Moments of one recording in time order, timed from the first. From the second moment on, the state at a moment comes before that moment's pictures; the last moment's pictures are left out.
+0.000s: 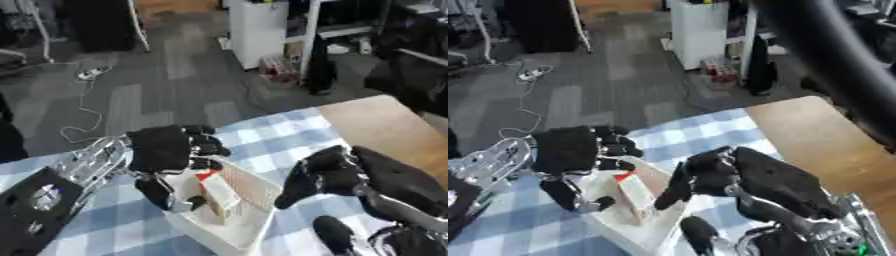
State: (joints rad) left arm -0.77 0.71 -0.46 -1.45 -1.14 -0.66 0.14; right arm -0.56 -0.26 0.25 -1.99 0.37 -0.44 0.68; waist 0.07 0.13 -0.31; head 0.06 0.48
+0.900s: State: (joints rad) left arm -0.11 0.81 -0.16 -1.98 -0.45 -0.31 0.11; right arm -0.38 -0.34 0.18 -1.99 0.43 -0.39 0.72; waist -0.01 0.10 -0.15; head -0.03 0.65
